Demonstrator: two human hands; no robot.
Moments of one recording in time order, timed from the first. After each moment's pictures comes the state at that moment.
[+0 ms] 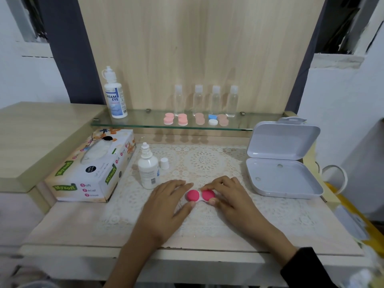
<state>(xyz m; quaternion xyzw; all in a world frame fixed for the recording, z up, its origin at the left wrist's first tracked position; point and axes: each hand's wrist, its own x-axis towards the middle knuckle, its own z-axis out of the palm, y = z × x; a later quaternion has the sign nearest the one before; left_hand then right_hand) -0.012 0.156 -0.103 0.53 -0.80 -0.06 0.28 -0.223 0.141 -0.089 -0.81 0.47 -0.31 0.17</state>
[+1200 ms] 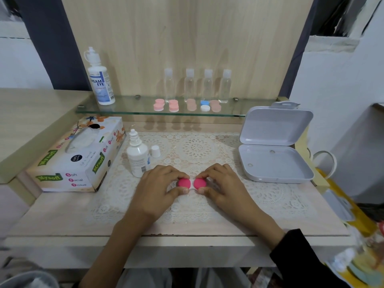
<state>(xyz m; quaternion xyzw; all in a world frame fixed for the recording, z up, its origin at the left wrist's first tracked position) -0.017 0.143 -0.087 0.52 -0.79 -0.11 0.32 -0.223 0.140 -0.091 -0.80 0.47 -0.33 0.15</state>
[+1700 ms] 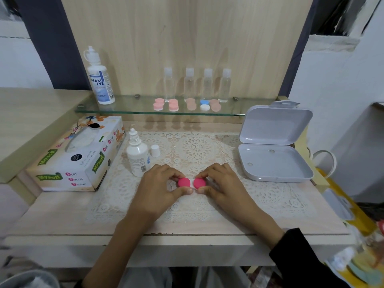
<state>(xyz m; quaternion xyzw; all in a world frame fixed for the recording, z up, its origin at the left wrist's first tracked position) -0.022 0.145 -0.088 0.54 -0.75 -0.13 0.35 -0.223 0.140 -0.091 -0.81 0.47 -0.33 0.15</state>
